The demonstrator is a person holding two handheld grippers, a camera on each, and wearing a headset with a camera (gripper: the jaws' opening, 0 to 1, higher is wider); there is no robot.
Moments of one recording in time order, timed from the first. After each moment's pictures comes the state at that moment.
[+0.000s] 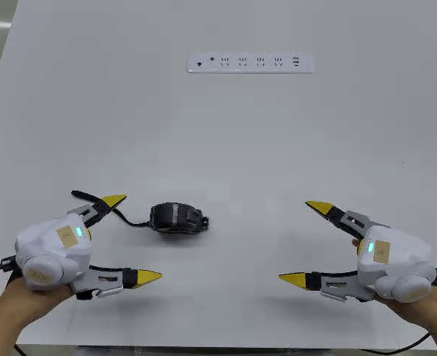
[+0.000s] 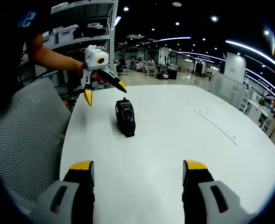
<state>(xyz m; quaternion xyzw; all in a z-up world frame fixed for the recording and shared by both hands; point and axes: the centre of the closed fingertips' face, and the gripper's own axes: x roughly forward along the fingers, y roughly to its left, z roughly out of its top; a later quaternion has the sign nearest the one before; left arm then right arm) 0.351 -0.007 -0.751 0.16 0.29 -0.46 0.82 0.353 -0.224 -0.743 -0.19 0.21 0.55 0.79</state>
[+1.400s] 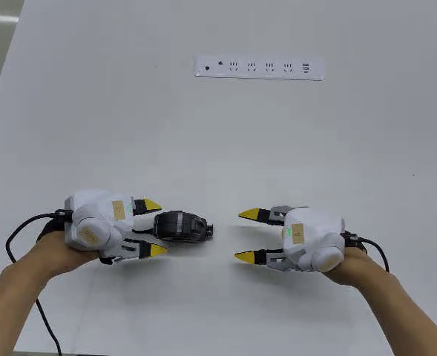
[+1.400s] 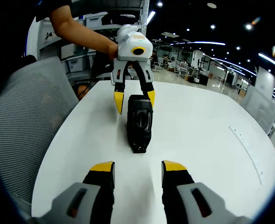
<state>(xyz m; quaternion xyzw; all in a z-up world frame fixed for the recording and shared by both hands) 0.378 -0.021 -0.798 0.25 0.34 -0.54 0.72 0.372 -0.130 -0.790 -0.24 0.19 0.66 0.69</state>
